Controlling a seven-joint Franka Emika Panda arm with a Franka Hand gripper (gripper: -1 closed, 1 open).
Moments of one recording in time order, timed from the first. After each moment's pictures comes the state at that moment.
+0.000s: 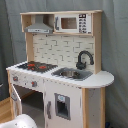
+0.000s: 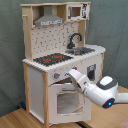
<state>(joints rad) -0.61 -1.37 1.57 -2.04 -0.59 2.53 0.65</state>
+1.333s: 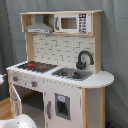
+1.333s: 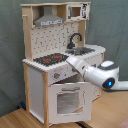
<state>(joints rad) -0.60 -1.23 1.46 -2.06 -0.56 2.53 0.25</state>
